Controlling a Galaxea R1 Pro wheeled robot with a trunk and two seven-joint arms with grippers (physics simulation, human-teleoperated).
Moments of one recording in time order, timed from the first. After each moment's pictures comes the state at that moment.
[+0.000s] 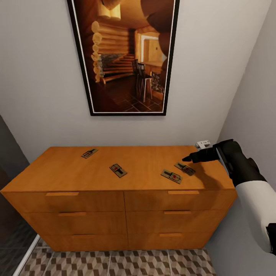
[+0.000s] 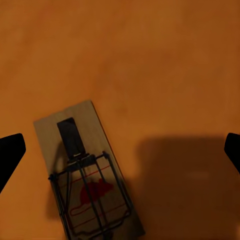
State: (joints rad) left arm 0.03 0.19 -0.01 0.07 0.00 -1.03 -0.11; right arm -1.07 -0.28 0.09 -0.94 0.25 0.98 0.77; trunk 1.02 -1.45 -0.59
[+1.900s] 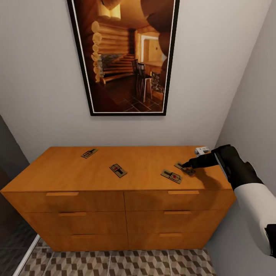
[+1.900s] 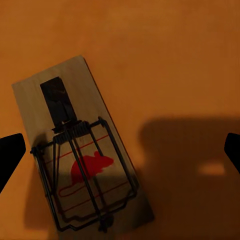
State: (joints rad) left arm 0.03 0.19 0.00 0.07 0.00 -1.03 -0.11; right arm -1.05 -0.28 0.09 -0.87 0.25 0.97 0.77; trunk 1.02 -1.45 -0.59
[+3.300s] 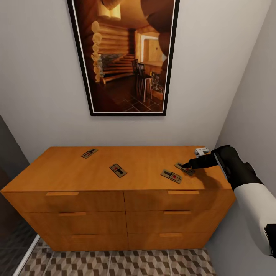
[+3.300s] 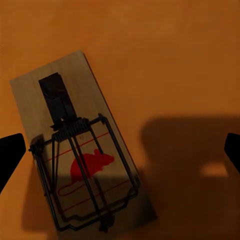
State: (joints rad) left arm 0.03 0.19 0.00 0.07 0.00 -1.03 -0.11; right arm -1.05 -0.27 0.09 -0.86 0.25 0.97 0.77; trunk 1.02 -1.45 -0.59
